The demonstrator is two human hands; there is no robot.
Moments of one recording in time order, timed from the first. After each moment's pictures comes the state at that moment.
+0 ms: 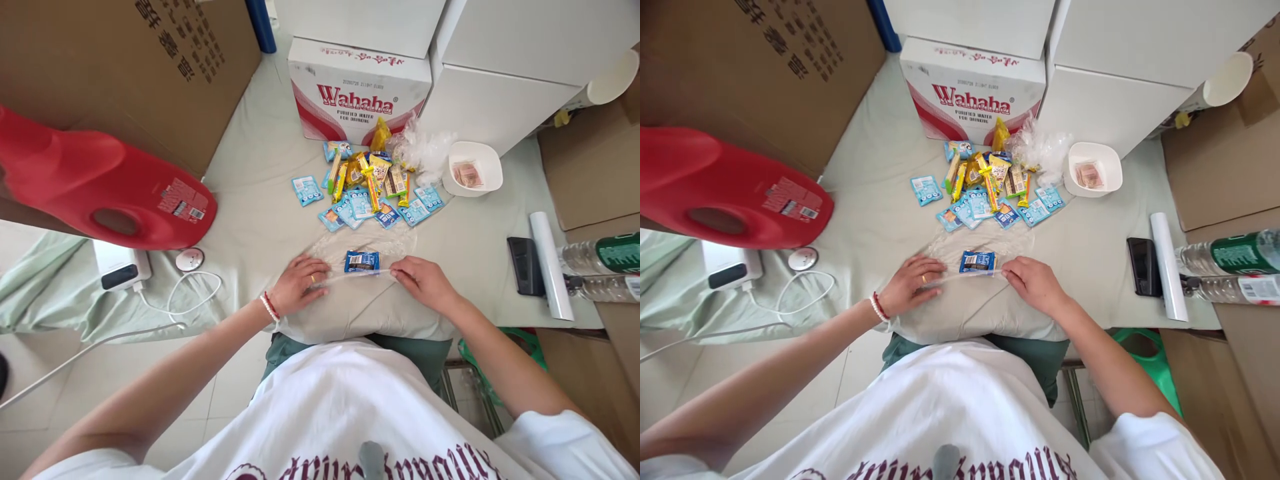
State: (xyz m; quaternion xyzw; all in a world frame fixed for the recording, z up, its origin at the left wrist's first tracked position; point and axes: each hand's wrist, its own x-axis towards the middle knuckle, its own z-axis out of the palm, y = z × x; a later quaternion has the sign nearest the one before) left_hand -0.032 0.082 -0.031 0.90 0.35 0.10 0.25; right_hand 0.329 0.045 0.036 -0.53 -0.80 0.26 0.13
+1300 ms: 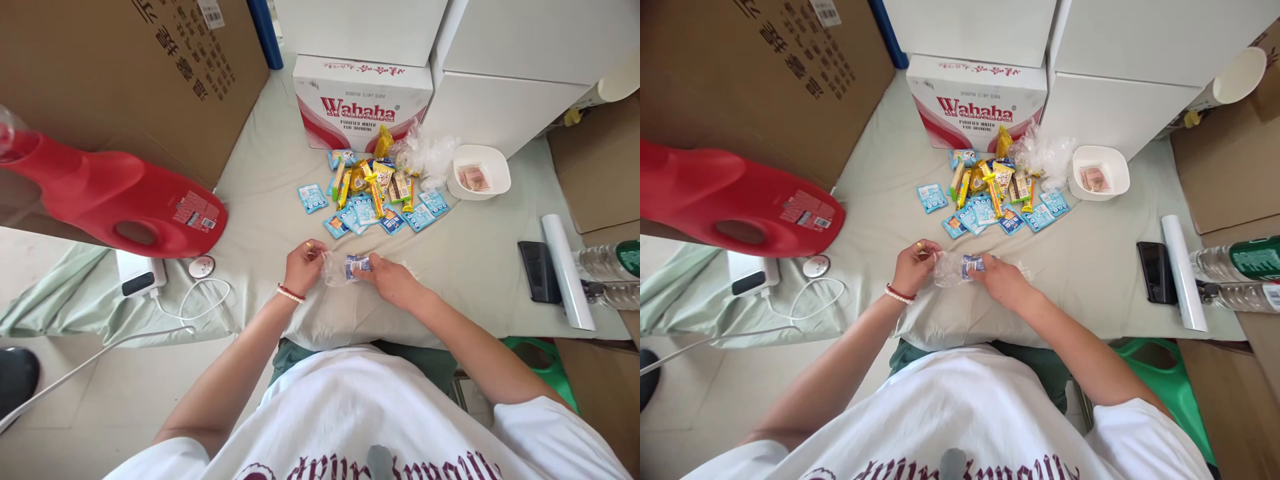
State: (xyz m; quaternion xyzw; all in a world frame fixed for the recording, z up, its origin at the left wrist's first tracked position) left_hand 0.018 0.116 -0.018 0.59 0.61 0.34 0.41; right_hand 0.257 0.077 0.028 -0.47 -0.86 0.19 -0.09
